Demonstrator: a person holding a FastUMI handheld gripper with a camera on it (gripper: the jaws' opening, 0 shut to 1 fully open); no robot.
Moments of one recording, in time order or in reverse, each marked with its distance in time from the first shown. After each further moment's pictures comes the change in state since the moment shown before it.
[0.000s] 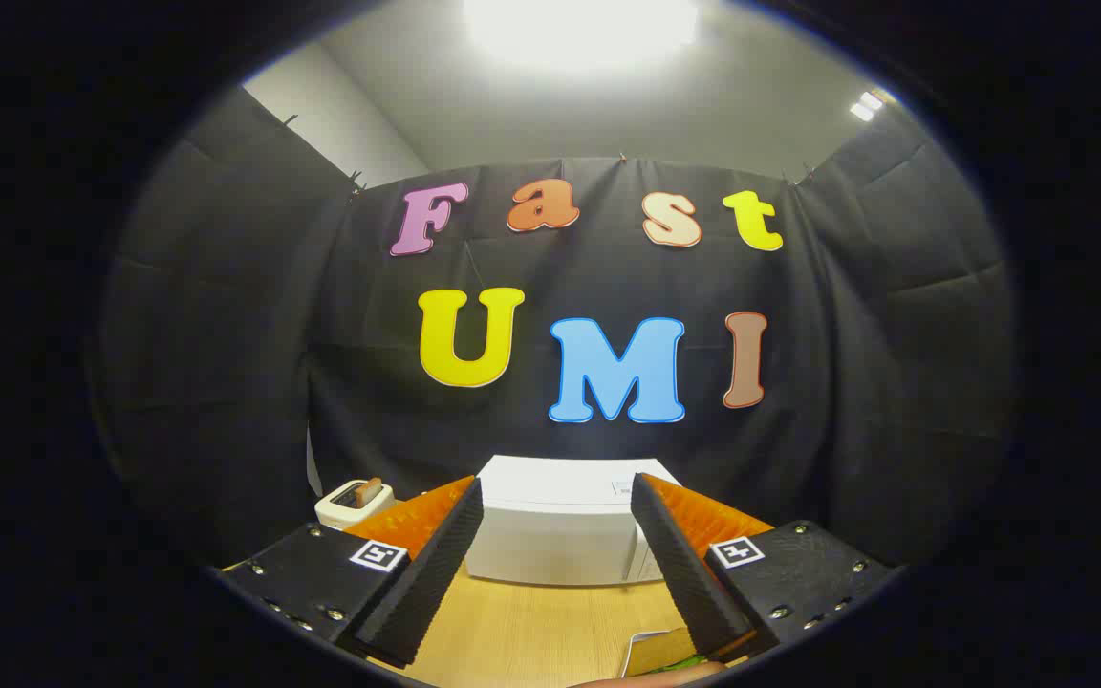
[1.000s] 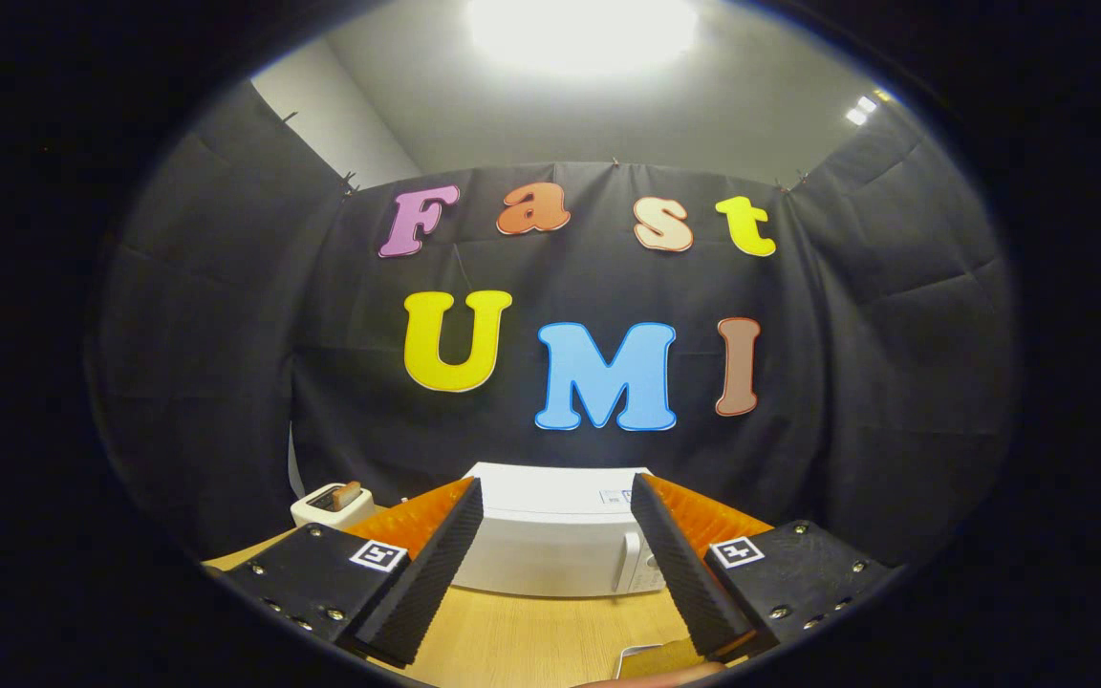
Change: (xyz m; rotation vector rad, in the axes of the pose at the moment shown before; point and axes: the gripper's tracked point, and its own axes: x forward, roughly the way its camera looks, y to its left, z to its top) arm 0.029 -0.012 -0.020 -0.013 -0.033 -0.027
